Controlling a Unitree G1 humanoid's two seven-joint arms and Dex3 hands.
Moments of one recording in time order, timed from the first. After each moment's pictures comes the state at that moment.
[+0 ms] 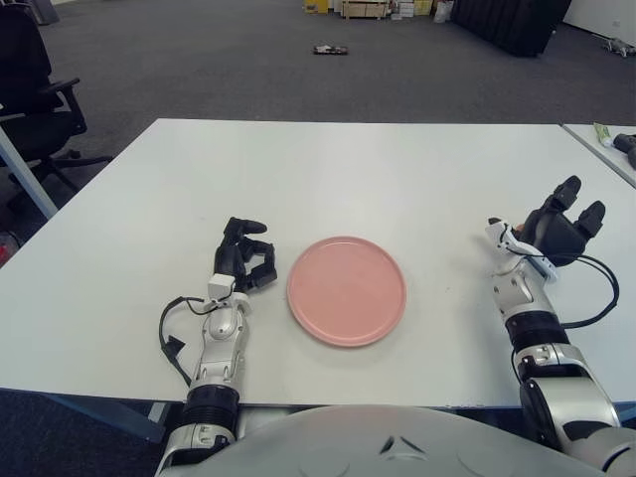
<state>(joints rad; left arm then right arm) 0.05 -0.03 0.10 0.37 0.01 -0.42 0.10 -0.34 -0.30 -0.02 0.56 -0.64 0.41 -0.76</state>
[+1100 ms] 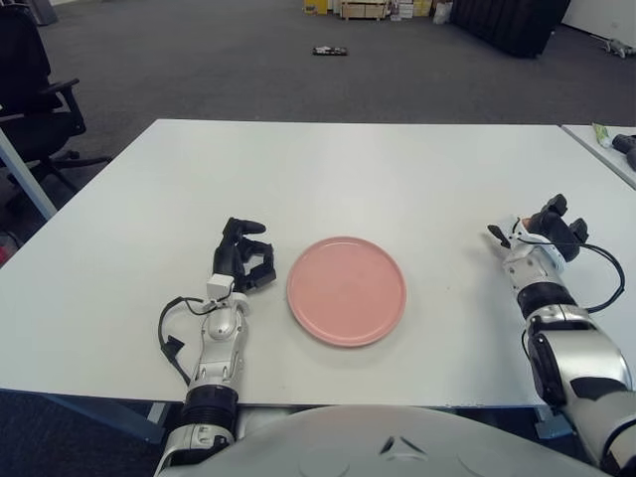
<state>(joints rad) 0.05 -0.02 0.10 0.37 0.01 -0.42 0.10 -0.56 -0.39 0.00 1.06 -0.46 0.29 -0.54</state>
